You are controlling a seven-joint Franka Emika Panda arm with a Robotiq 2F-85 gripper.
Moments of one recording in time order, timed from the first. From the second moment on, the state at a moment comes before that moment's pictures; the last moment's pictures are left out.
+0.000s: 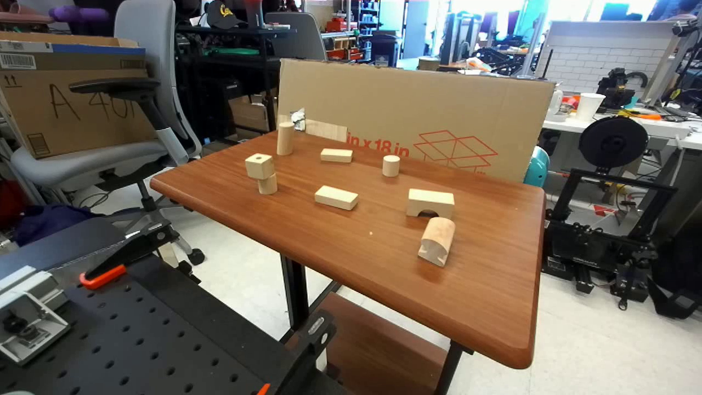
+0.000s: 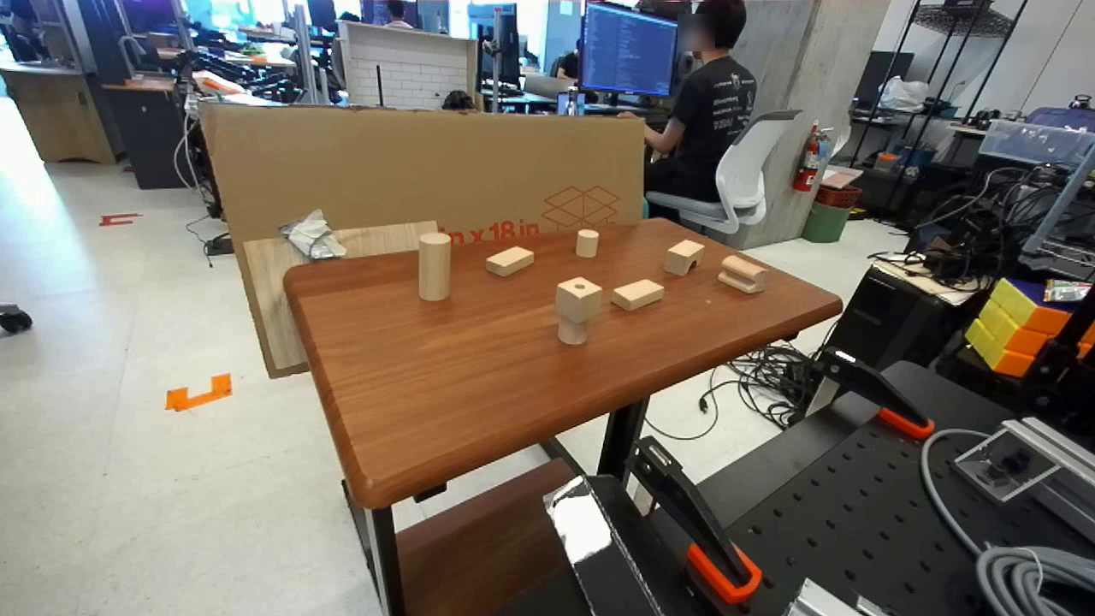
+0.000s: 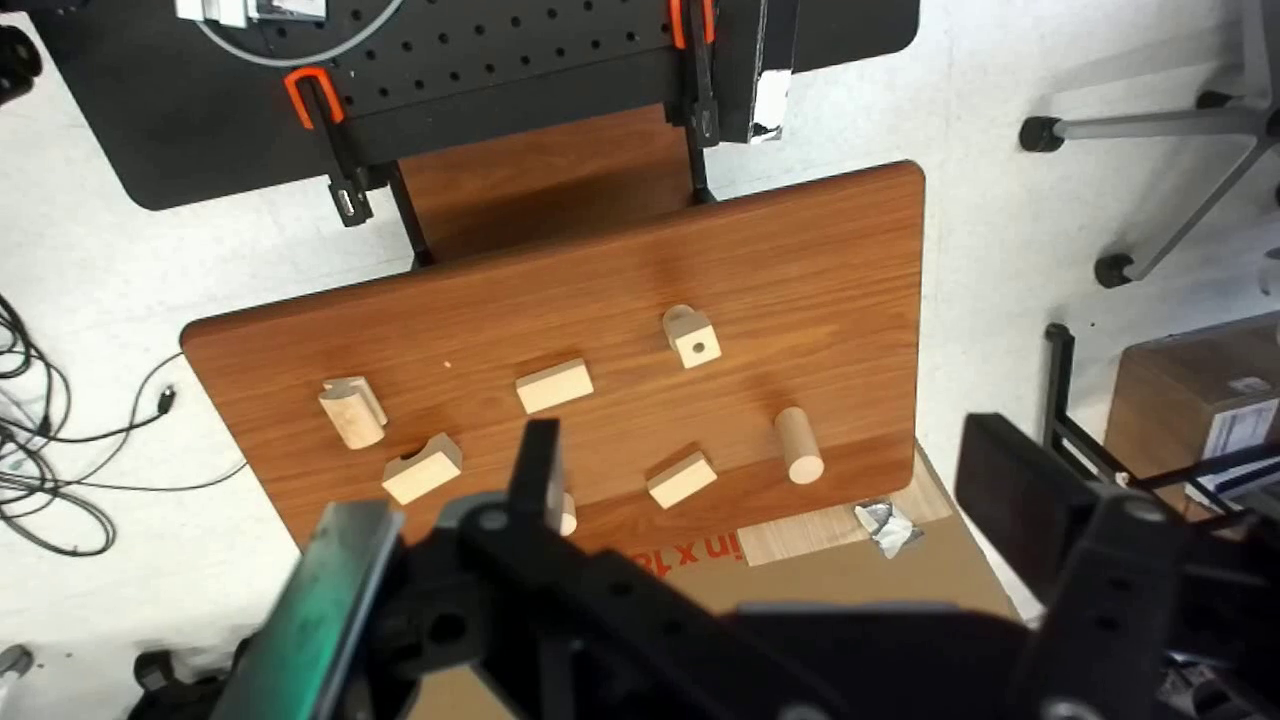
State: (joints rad) arm 0.03 -1.03 0.07 -2.64 0.14 1.84 0.20
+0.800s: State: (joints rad) arm 0.03 -0.97 0.10 -2.64 0.14 1.88 0.19
